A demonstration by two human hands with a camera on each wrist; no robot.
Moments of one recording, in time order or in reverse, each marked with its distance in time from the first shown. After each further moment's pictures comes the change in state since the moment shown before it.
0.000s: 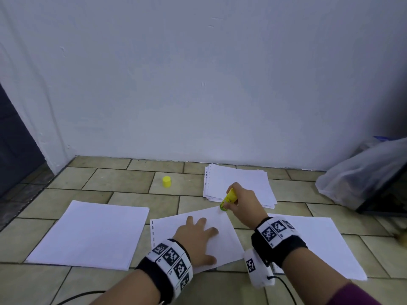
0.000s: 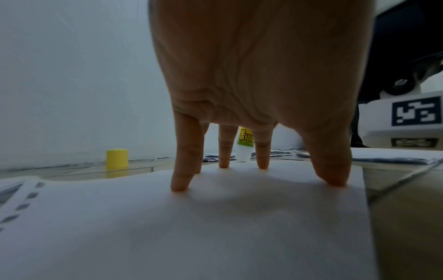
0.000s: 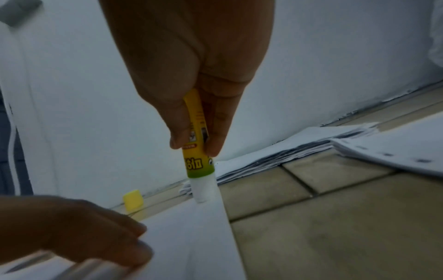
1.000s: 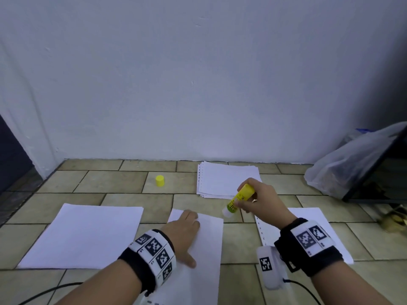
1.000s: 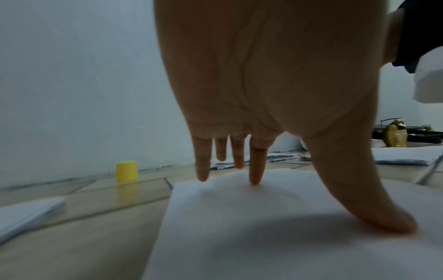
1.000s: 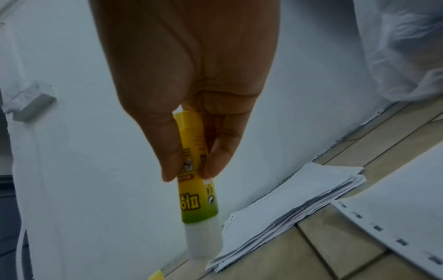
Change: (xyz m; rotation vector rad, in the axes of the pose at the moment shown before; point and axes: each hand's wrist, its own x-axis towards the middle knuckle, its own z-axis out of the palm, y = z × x) left_hand -0.010 -0.019 -0.007 0.090 -0.027 0.087; right_hand -0.047 0.003 -0.051 0.212 0.059 -0.021
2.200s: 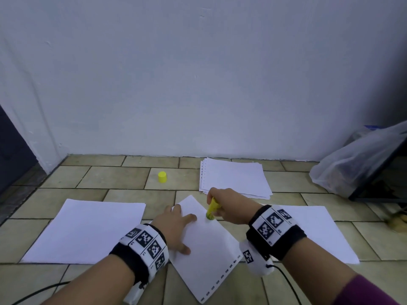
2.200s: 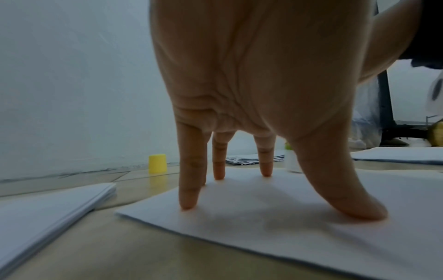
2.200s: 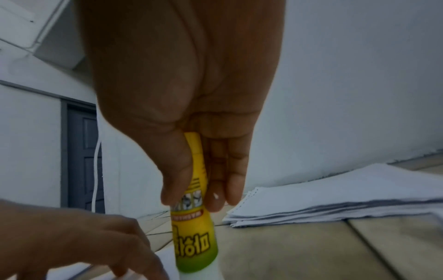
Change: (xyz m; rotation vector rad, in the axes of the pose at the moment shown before) left_hand 0.003 -0.024 0.006 -0.081 -0.018 -0.163; right_hand 0.027 -0.027 0.052 -0.494 -0.472 -0.117
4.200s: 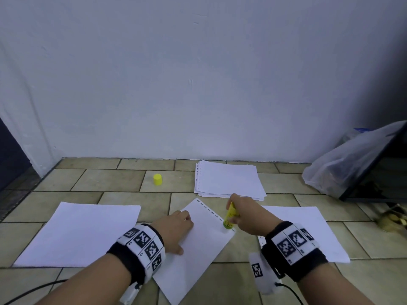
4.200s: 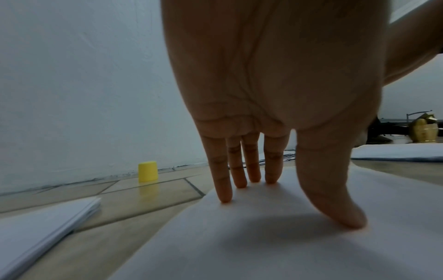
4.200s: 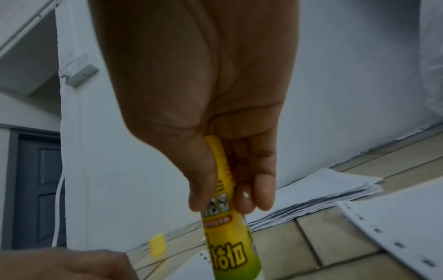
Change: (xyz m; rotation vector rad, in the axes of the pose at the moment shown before) left_hand -0.004 0.010 -0.009 0.130 0.021 0.198; right_hand -0.039 0.029 0.002 0.105 0.078 0.191
